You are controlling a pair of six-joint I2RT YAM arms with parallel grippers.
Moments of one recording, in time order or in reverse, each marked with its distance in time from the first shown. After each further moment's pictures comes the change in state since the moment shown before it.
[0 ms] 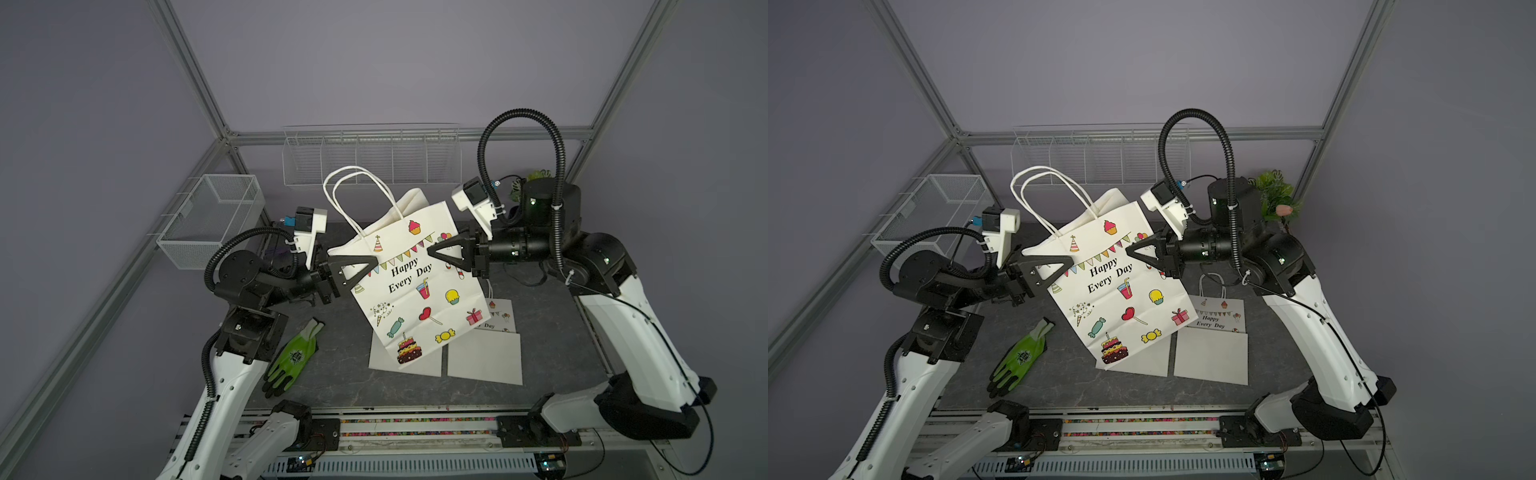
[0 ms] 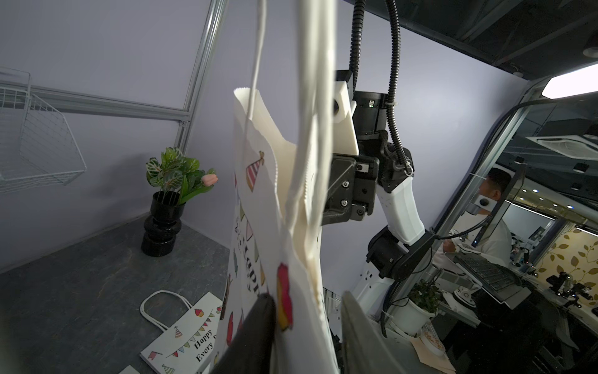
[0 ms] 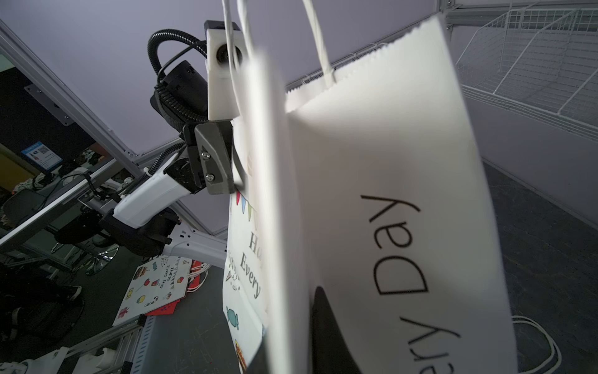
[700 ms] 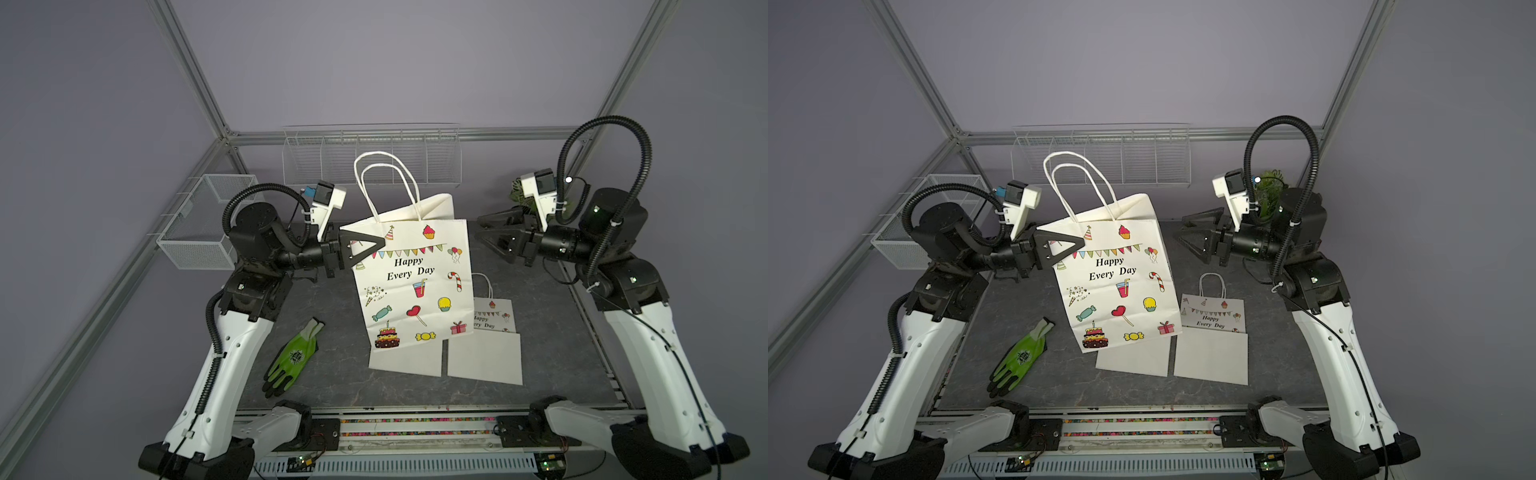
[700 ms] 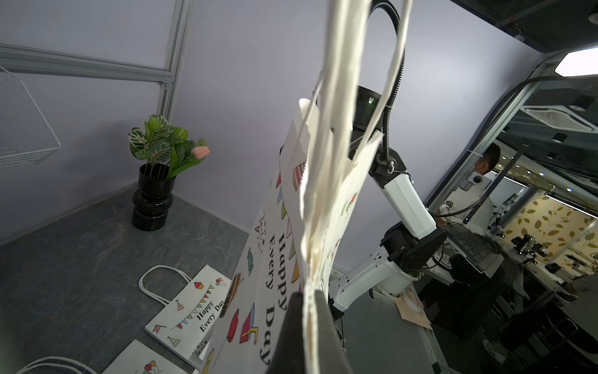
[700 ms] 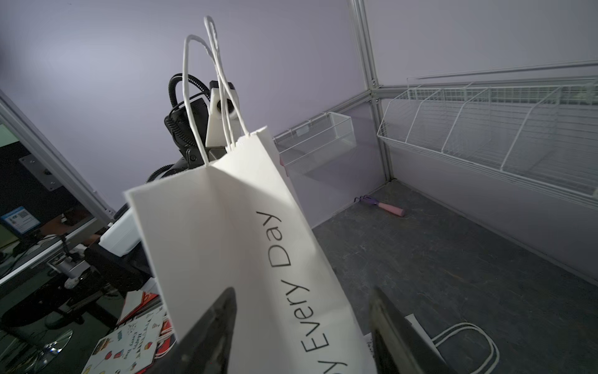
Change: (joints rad) left arm 0.033 0.257 0.318 -0.310 0.177 0.184; right arm -0.411 -0.231 -0.389 0.444 -0.254 0.205
